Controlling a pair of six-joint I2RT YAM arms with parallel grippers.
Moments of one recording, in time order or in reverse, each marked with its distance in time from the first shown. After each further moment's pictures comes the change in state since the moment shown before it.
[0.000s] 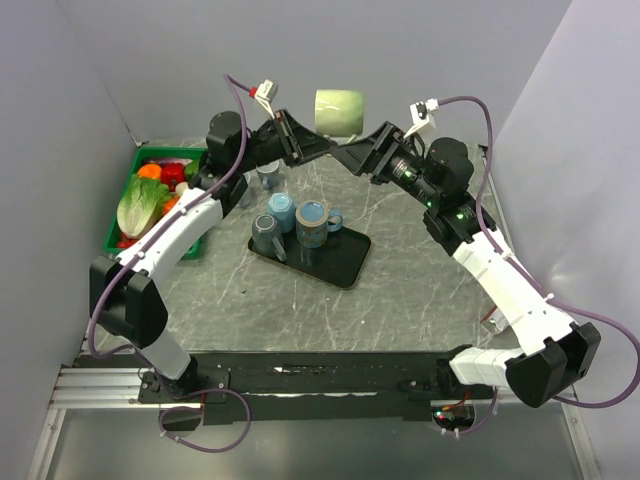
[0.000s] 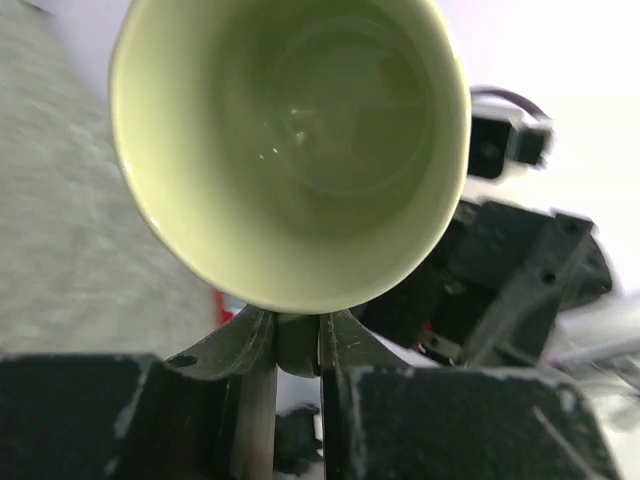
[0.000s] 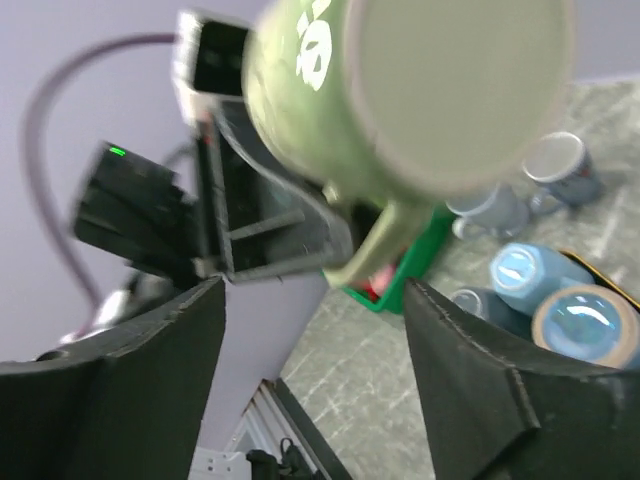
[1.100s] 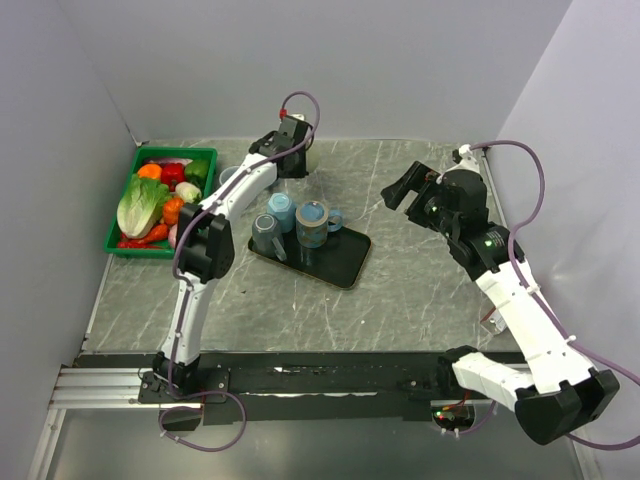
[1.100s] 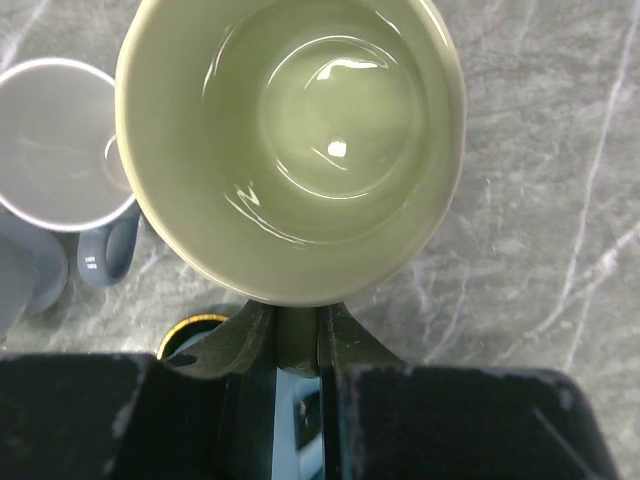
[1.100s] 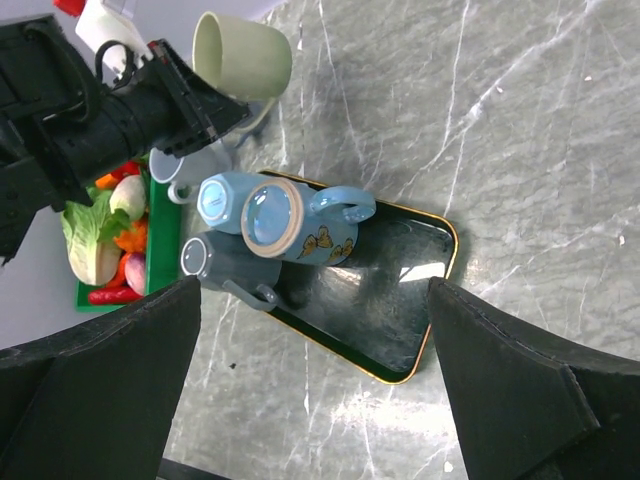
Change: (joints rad) left arm -0.026 0.691 0.726 -0.990 -0.900 0.740; right arm -0.108 -0.203 -0.147 -0.526 0.395 -0.130
